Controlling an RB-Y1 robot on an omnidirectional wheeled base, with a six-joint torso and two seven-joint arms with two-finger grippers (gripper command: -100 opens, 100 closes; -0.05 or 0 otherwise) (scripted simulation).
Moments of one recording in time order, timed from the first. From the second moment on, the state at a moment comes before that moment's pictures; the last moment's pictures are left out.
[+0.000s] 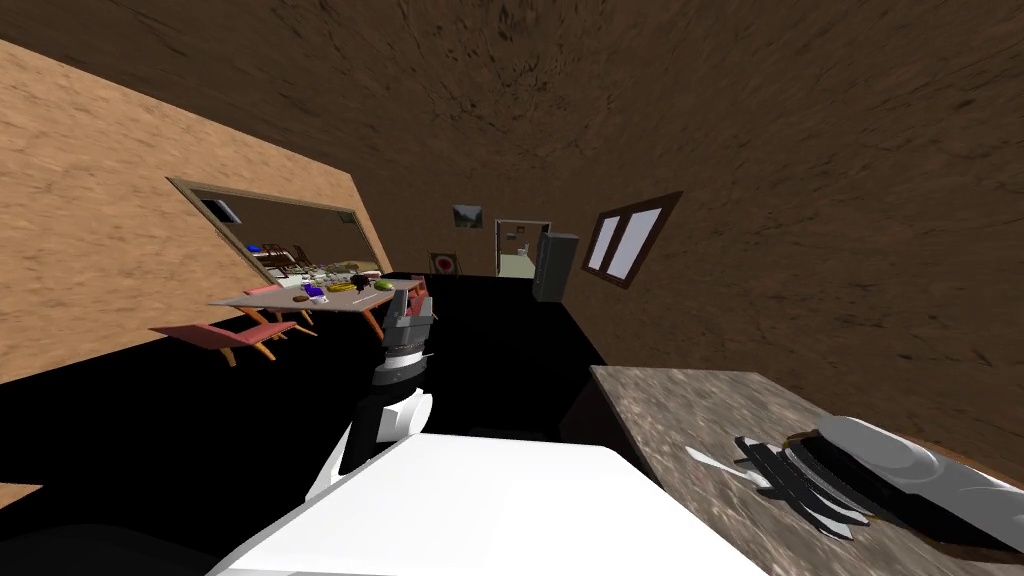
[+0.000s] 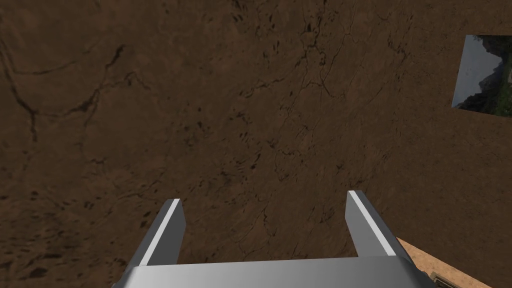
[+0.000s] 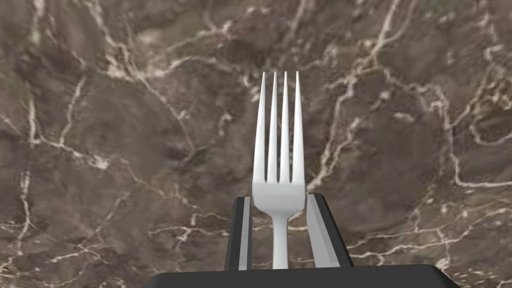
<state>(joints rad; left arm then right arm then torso) 0.46 0.04 -0.02 -2.35 0.09 -0.52 -0.08 0.16 -1.39 0.33 -0.78 1.31 -1.09 0.62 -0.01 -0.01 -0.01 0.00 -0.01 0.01</state>
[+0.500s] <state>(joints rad) 0.46 0.04 -0.02 -2.35 0.09 -0.52 -0.08 0.00 -1.34 0.36 -0.81 1.43 -1.15 0.58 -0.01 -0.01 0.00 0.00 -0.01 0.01</state>
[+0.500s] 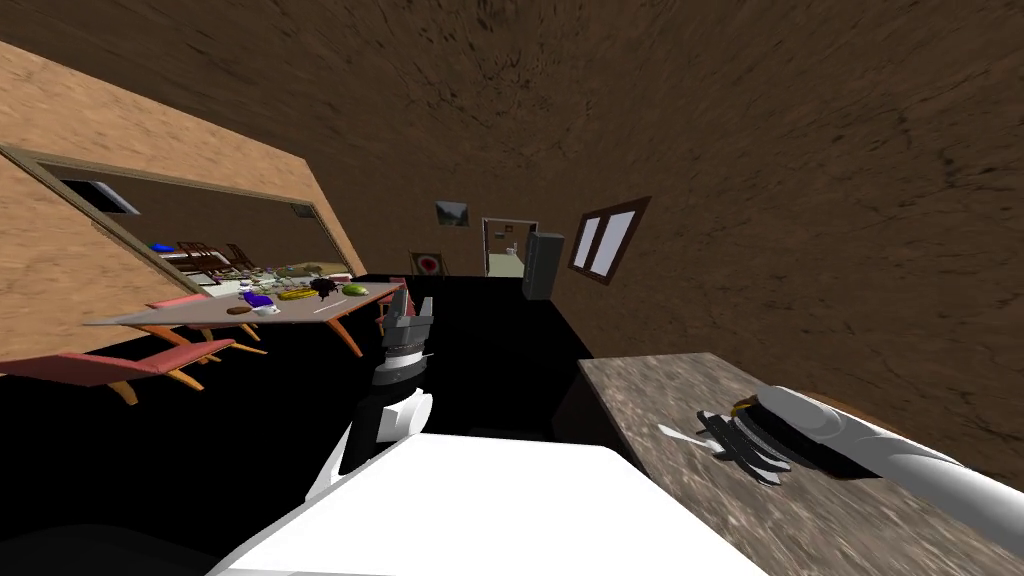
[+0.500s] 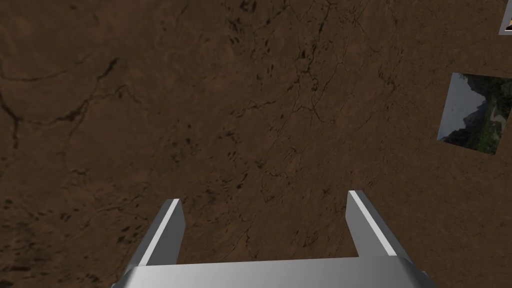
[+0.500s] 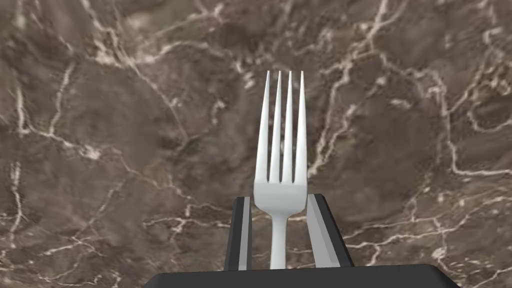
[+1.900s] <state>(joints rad) 0.46 0.04 -0.02 -2.35 0.09 -0.52 -0.08 -0.35 -1.24 0.46 -0.95 1.73 -1.29 0.44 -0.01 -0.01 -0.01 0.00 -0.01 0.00</state>
